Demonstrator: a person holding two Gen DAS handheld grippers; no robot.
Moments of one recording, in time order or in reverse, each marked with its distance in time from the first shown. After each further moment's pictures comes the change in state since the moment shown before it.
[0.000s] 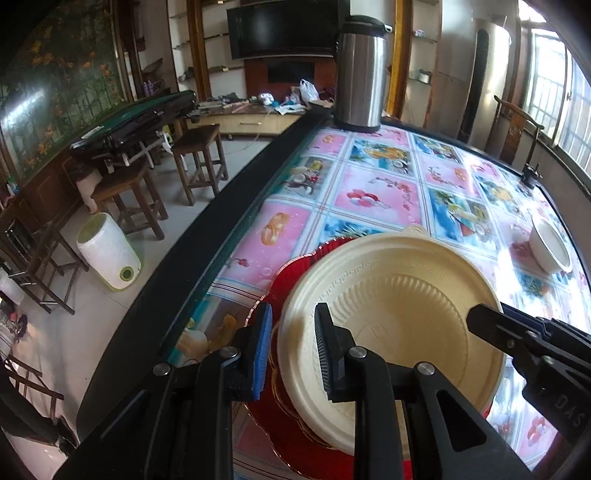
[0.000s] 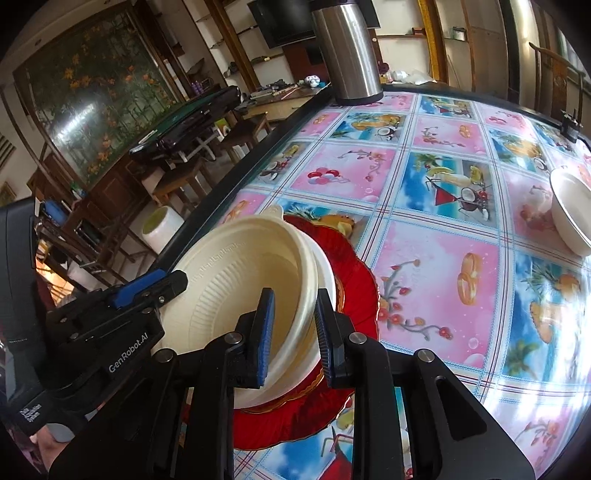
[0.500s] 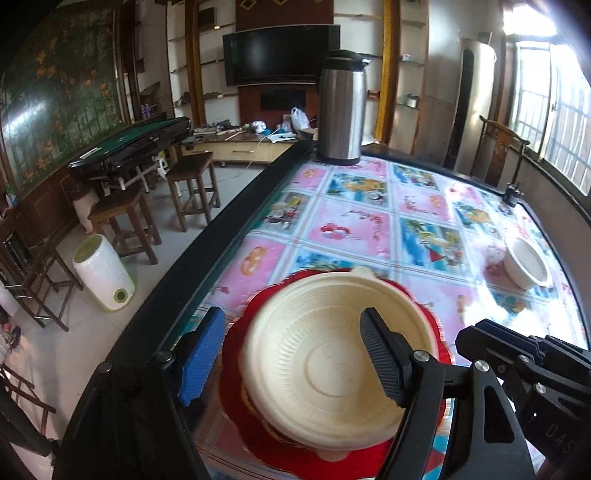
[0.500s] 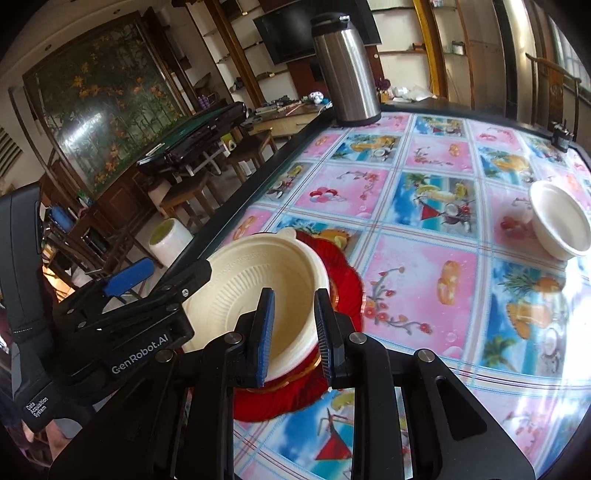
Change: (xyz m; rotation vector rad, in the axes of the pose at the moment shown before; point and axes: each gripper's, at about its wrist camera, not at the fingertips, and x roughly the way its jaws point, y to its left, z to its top) left arm -0.034 -0.026 0.005 0.006 -0.111 -0.043; right arm -0.042 0.000 -0.006 -0.021 -0.069 0.006
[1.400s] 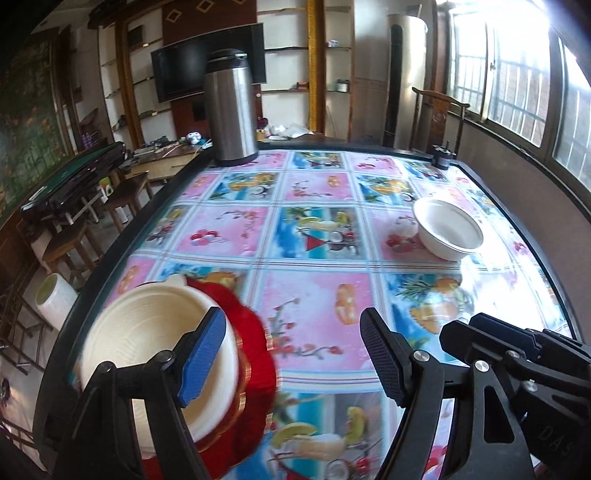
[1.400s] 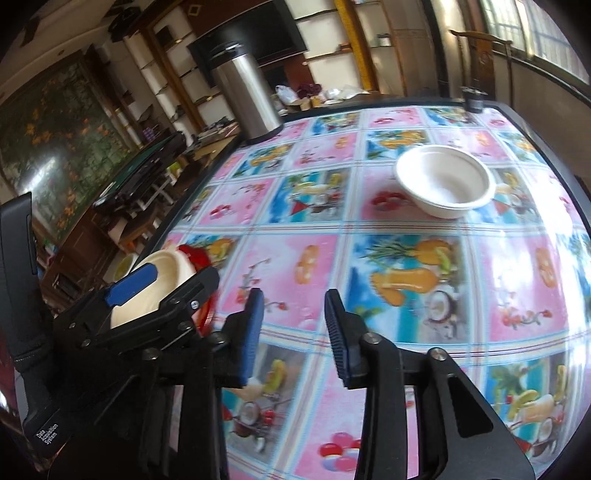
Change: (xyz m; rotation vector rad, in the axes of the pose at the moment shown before) left arm 0.002 -0.139 -0.011 0.178 0.005 -0.142; right arm -0.070 -0.115 -0.023 0.190 -0.056 -0.146
